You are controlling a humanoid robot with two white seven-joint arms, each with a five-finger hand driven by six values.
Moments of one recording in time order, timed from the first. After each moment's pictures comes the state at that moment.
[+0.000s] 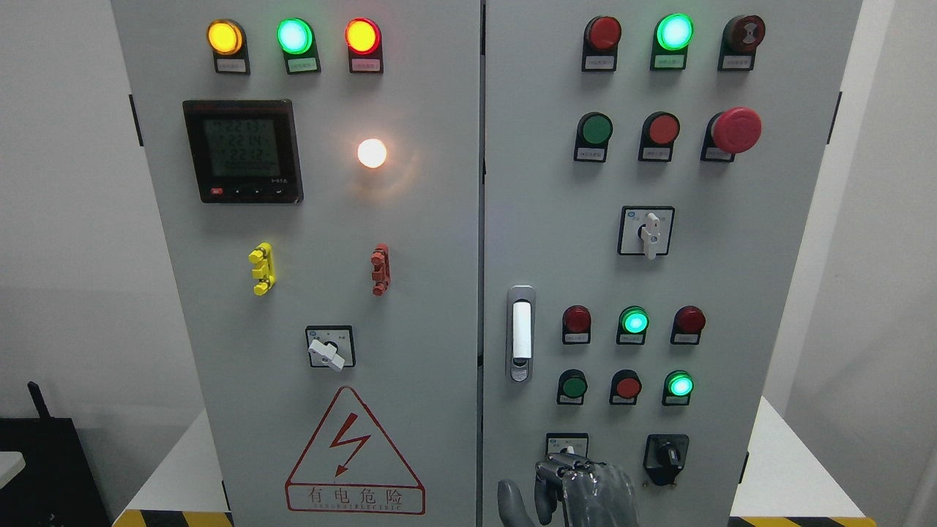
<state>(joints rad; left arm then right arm) 0.00 -0.06 0.00 0.00 -0.08 -0.05 0.02 -0.18 0.07 0.34 -1.74 0.97 -0.08 -0.39</state>
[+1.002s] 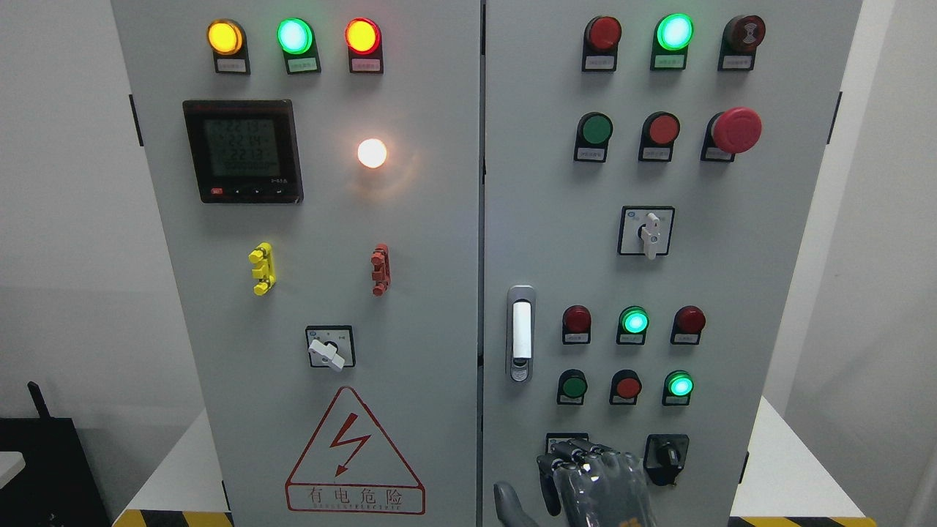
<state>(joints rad) 0.00 -0.06 0.00 0.00 -0.08 -0.05 0.02 -0.20 0.02 0.30 -1.76 1.30 -0.07 -0.38</state>
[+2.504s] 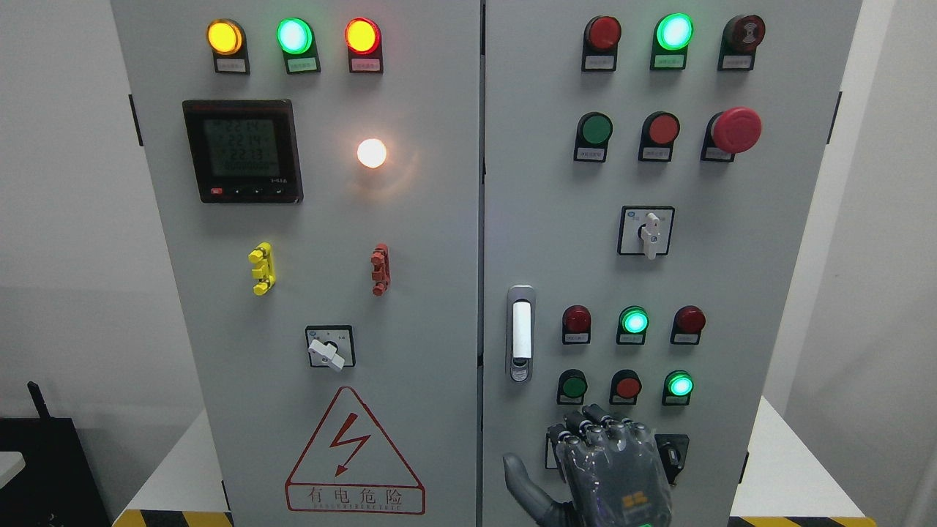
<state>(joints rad) 0.00 -0.06 0.00 0.00 -0.08 -0.05 0.02 -0.27 0.05 0.25 -1.75 1.50 -0.04 -0.38</state>
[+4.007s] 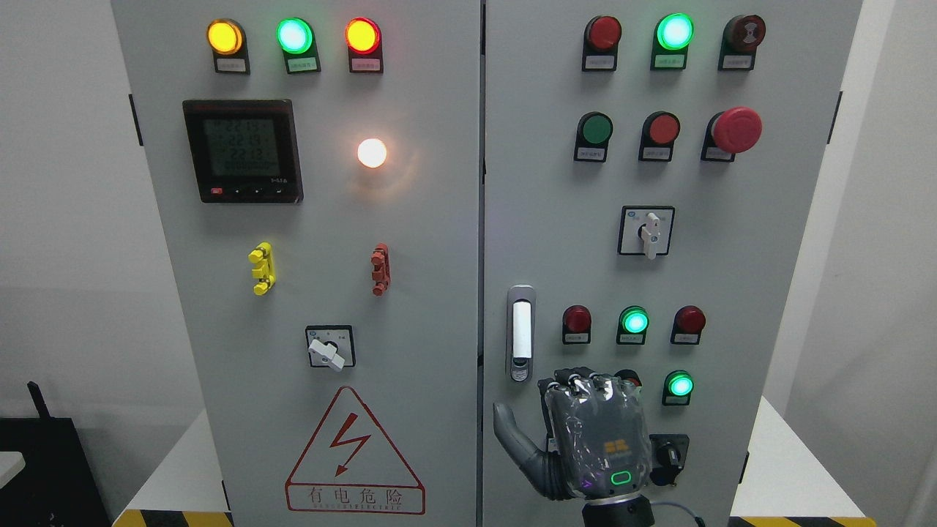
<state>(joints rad) 0.00 -0.06 0.00 0.00 -0.08 -0.05 0.02 -0.38 0.13 0.23 -1.68 1.48 0.01 -0.31</state>
